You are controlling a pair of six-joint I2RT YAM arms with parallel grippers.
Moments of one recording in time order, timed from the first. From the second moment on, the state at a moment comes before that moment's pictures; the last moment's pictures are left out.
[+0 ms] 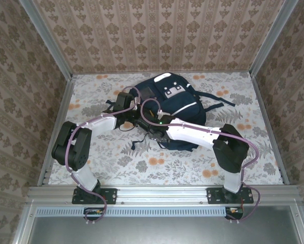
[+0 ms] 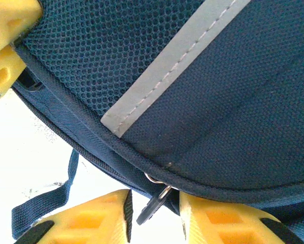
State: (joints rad) left arm -0.48 1.71 1.00 -0.03 0.61 -0.98; right arm 0.93 1.86 1.43 -0.84 0.39 1.16
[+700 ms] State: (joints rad) left arm -0.46 1.70 1.00 -0.04 0.62 -0.96; right arm 0.92 1.81 1.41 -0.89 0.41 1.08
